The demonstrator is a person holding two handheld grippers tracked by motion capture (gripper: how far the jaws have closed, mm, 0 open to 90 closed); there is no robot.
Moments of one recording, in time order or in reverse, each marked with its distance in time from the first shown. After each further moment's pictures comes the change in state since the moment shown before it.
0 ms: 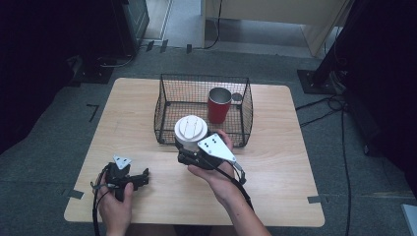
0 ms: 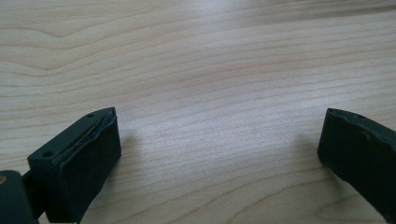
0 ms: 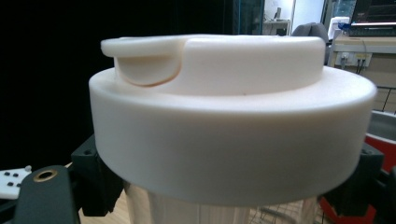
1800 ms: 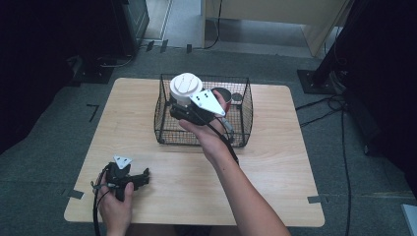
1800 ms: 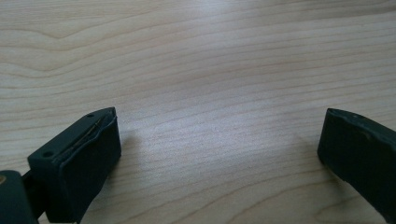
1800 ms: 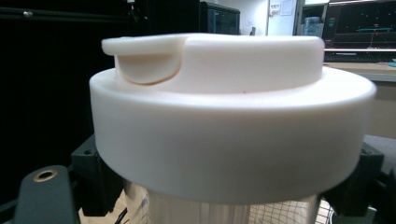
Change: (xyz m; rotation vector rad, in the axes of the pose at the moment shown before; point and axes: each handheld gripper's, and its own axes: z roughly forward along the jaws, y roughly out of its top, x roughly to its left) left arm -0.001 0.001 0.001 0.001 0.000 0.001; right arm -0.024 0.062 0.085 -0.073 -0.095 0.000
